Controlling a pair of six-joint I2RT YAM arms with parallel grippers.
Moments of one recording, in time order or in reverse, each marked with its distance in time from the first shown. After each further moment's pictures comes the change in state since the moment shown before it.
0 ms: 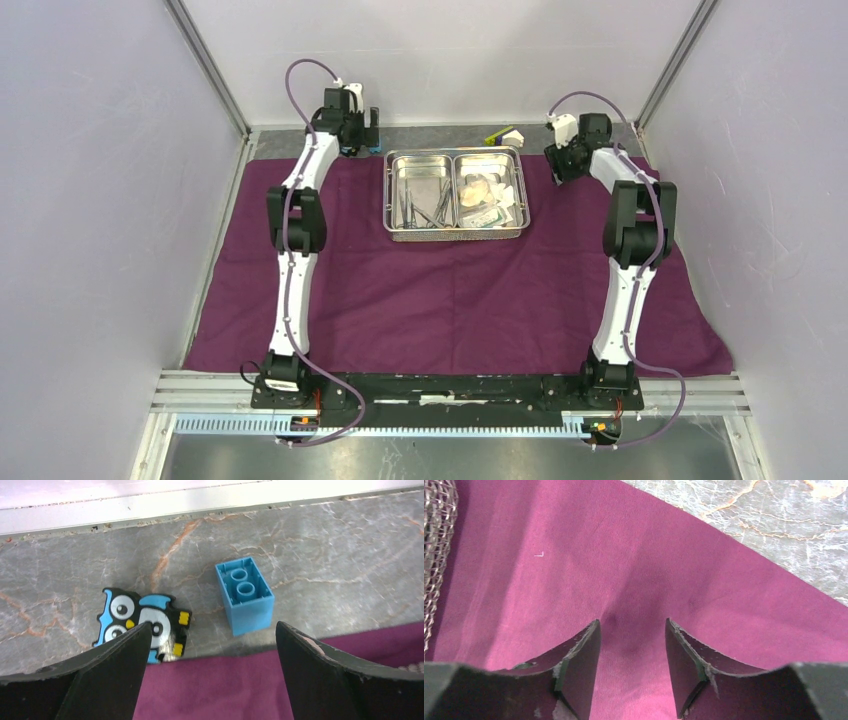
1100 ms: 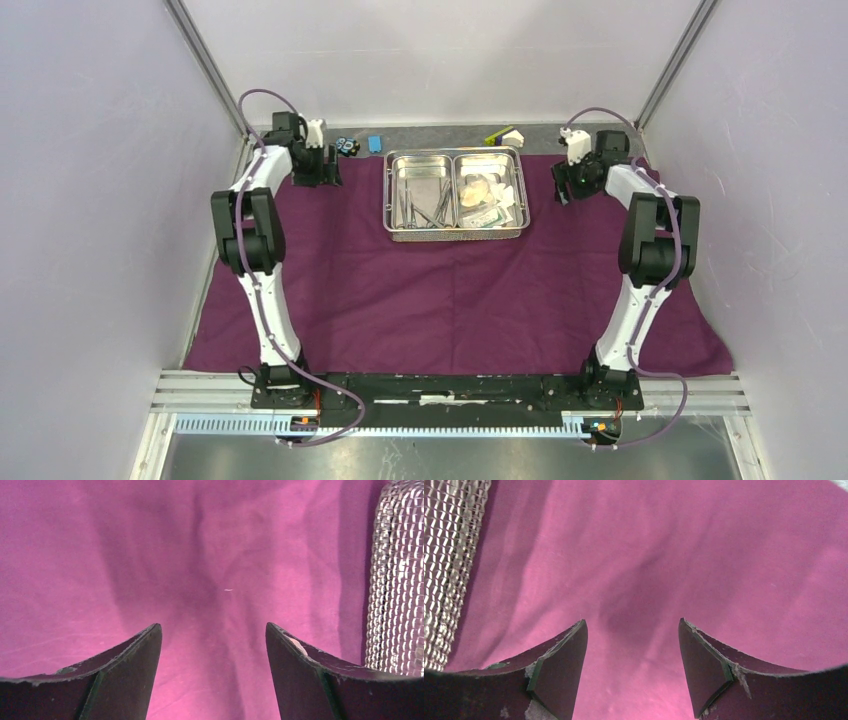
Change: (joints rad) left arm 0.201 -0.492 -0.724 -0.108 0.219 0.138; right arm -0.063 -0.248 -0.309 0.032 -0.113 -0.003
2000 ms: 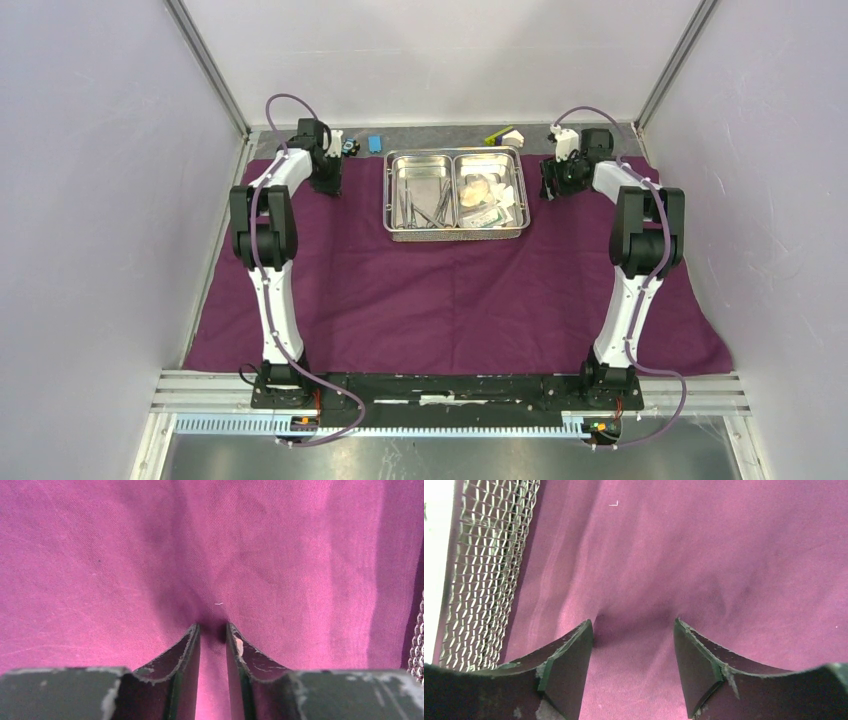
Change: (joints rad) left arm -0.111 0.068 0.000 -0.001 -0.161 0.009; right arm 0.064 0.121 0.087 0.010 -0.056 0.142
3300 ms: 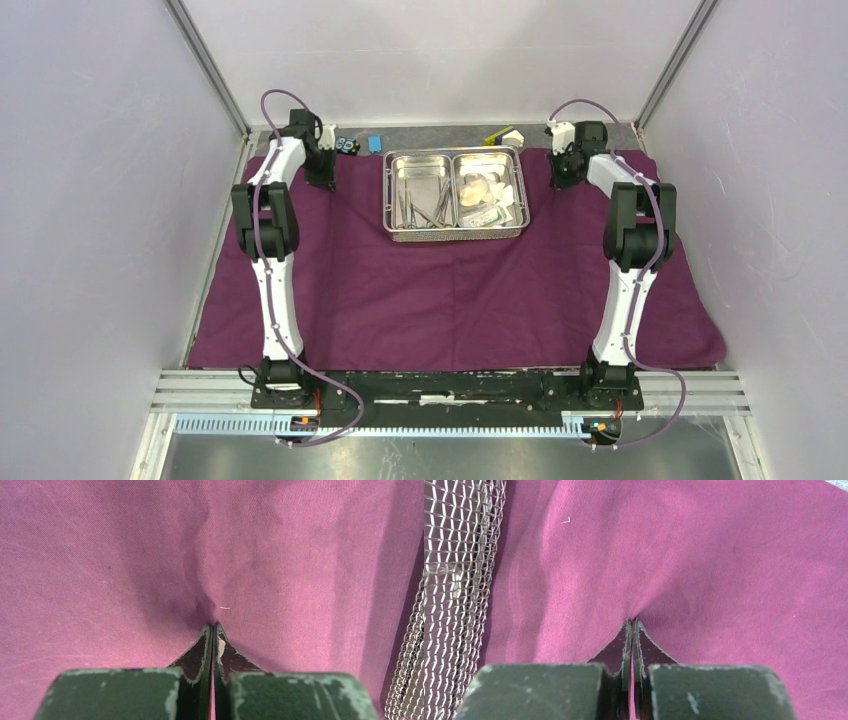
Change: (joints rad) left arm 0.058 0.161 0.293 -0.215 0.066 0.014; right arm 0.014 0.082 0.123 -0.021 0.116 -0.010
